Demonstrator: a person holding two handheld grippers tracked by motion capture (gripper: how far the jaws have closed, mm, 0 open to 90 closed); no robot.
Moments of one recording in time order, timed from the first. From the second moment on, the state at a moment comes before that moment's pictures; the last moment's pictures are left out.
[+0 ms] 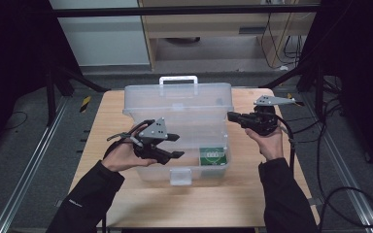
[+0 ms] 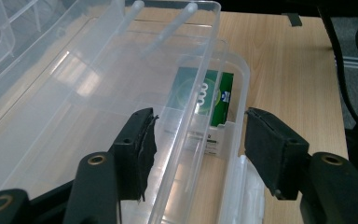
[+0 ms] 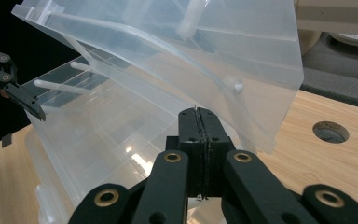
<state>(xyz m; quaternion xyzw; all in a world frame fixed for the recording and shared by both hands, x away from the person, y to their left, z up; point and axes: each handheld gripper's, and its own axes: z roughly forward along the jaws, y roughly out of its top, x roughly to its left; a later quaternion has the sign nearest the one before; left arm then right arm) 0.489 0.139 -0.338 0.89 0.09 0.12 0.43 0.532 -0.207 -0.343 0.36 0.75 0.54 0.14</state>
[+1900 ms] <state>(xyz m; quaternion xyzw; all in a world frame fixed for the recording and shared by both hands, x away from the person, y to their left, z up) 0.476 0.263 -0.338 0.80 0.32 0.22 0.45 0.518 -0.207 -0.350 0.35 0.77 0.52 0.13</state>
